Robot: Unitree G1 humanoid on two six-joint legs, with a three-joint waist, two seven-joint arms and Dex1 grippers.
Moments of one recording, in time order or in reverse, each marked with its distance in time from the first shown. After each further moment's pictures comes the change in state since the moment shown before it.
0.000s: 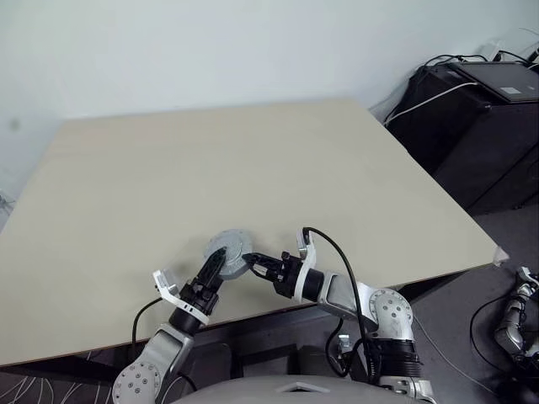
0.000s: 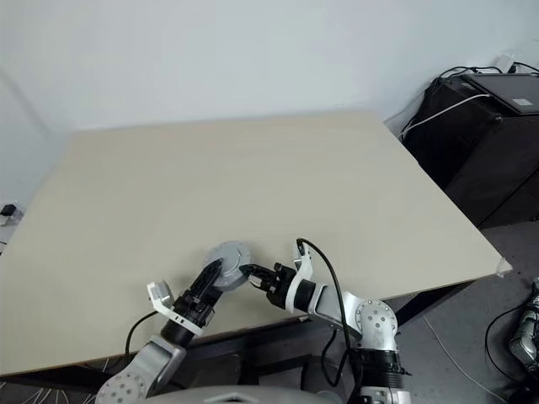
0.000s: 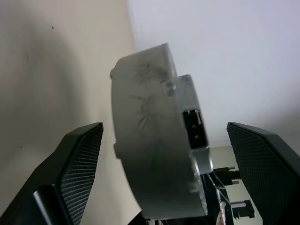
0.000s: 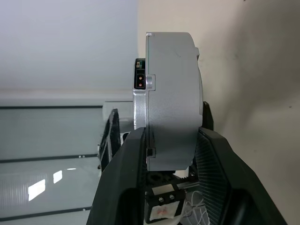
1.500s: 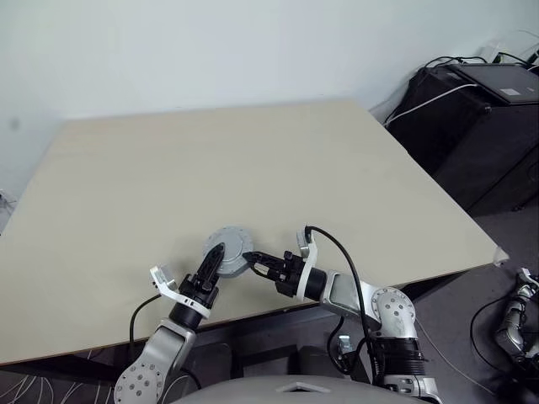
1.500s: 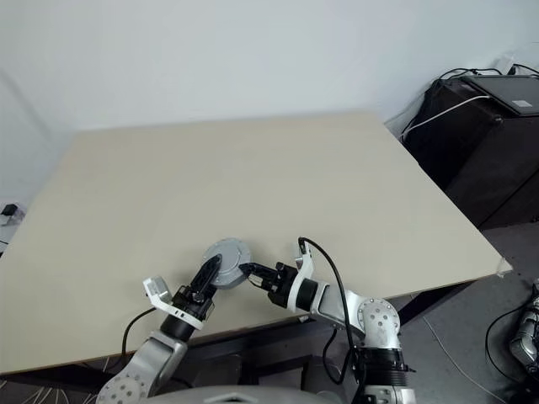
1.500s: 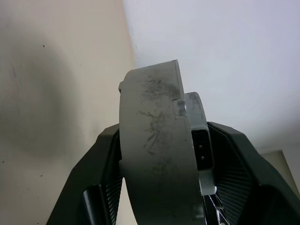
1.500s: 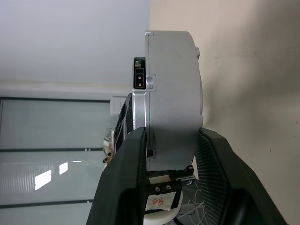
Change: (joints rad) left arm 0.021 -0.002 -0.059 -0.075 -0.061 -0.073 0.109; right arm -0.007 -0.038 0.034 0.002 0.022 -0.014 0.066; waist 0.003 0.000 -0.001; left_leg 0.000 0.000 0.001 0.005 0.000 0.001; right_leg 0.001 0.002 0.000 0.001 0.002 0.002
